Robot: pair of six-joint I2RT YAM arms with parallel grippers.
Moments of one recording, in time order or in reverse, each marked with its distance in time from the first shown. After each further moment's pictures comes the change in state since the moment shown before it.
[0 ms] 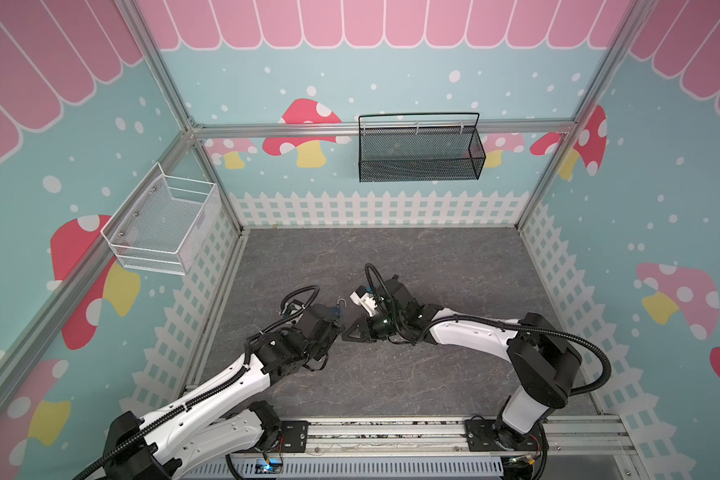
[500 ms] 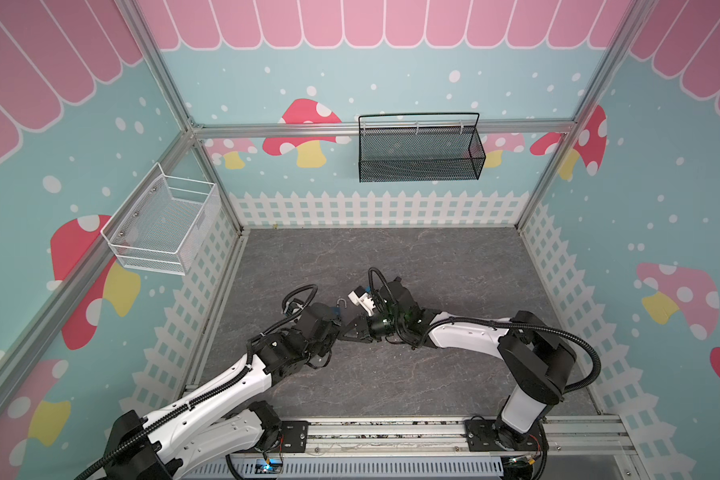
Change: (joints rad) left arm 0.008 0.005 -0.032 0.129 0.024 -0.011; right arm 0.002 0.026 -0.073 0.274 -0.085 0.172
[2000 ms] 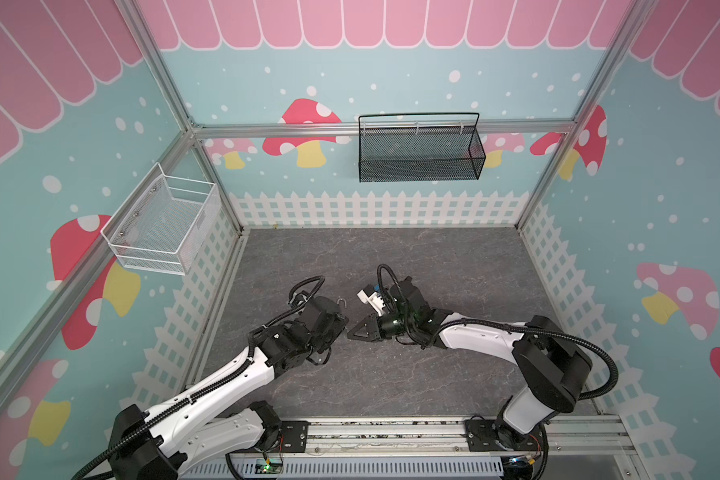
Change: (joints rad) left arm 0.005 0.048 0.095 -0.099 0.019 0.146; right arm -0.048 -0.081 -0.058 -0.079 0.001 -0.156
